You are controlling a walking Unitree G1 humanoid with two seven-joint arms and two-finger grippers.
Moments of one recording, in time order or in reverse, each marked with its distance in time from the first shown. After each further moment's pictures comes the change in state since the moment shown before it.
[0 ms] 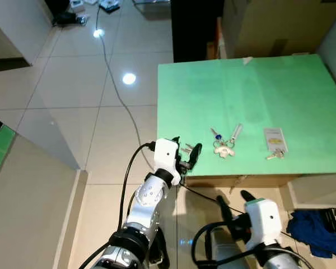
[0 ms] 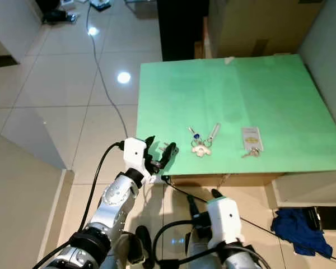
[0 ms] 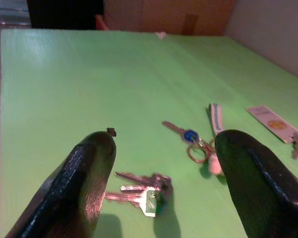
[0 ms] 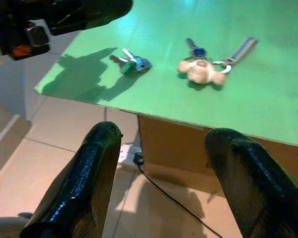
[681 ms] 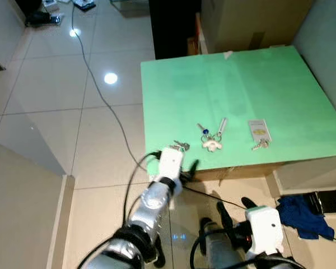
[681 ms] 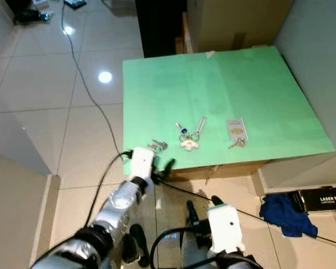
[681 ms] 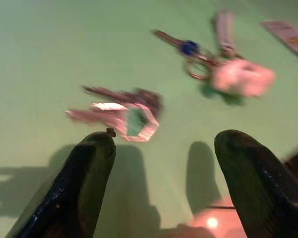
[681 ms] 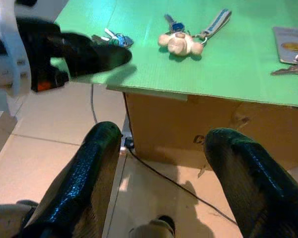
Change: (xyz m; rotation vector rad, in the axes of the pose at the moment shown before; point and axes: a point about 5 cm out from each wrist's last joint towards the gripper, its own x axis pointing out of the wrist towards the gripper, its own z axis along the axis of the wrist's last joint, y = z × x) left arm 0.001 0.007 -0.029 0.021 0.232 0.079; right arm -0.014 0.011 -0.002 0.025 0.029 0.003
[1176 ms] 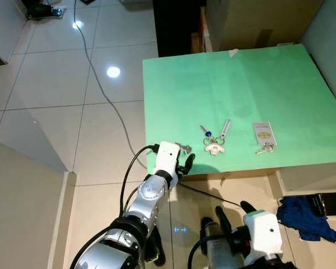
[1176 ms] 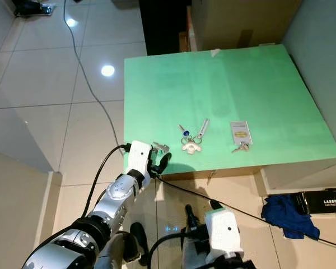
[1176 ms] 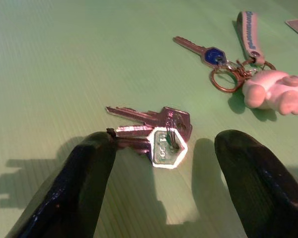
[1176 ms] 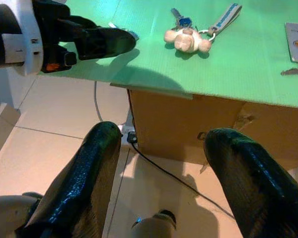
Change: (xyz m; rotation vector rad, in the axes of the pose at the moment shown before) left arm 0.004 0.006 0.005 0.034 0.011 -0.002; right arm -0.008 0.007 -0.001 -0.007 0.015 0.004
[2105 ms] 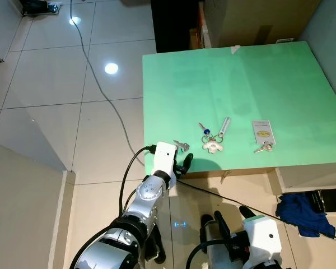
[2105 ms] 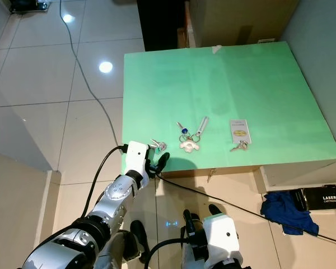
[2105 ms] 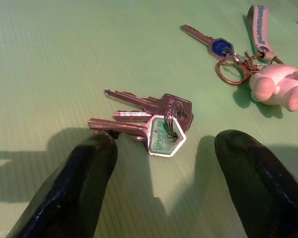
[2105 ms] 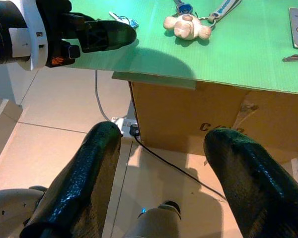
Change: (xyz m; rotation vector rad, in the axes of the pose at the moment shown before) left arm -0.001 0.005 -0.001 -0.058 -0.009 0.029; right arm -0.005 0.004 -0.001 0.013 0.012 0.000
